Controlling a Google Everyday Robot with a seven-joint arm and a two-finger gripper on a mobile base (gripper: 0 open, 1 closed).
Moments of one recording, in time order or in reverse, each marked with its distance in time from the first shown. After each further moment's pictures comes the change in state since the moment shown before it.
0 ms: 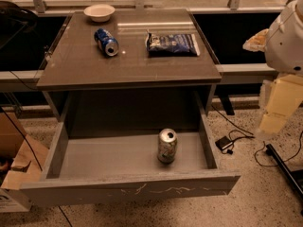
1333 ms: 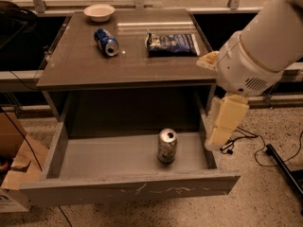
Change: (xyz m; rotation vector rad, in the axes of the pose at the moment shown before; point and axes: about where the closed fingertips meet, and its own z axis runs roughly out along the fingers) arm -0.063 0.014 0.056 -0.062 -0.183 -0.091
